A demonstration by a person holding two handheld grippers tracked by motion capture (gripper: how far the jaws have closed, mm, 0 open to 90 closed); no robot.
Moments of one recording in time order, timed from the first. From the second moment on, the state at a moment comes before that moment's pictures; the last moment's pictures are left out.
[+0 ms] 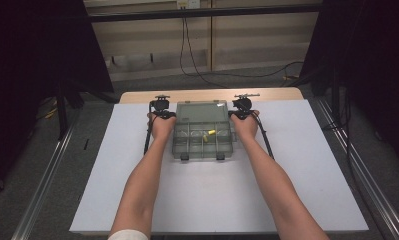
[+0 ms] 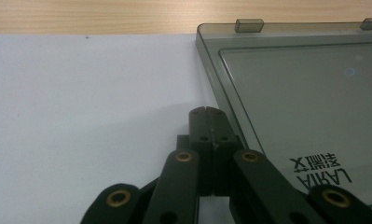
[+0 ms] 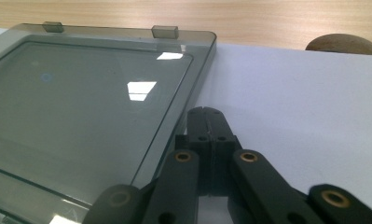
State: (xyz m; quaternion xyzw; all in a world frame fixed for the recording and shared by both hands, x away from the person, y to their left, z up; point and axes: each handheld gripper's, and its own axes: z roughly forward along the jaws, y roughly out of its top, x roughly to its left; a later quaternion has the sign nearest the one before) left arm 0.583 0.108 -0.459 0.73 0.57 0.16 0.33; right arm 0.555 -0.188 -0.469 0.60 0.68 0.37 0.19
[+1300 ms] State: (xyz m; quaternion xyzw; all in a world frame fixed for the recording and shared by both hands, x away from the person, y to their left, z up) left arm 0.563 0.118 -0.434 0.70 0.58 0.13 0.39; right arm 0.542 -0.198 -0.450 0.60 0.65 0.43 0.19
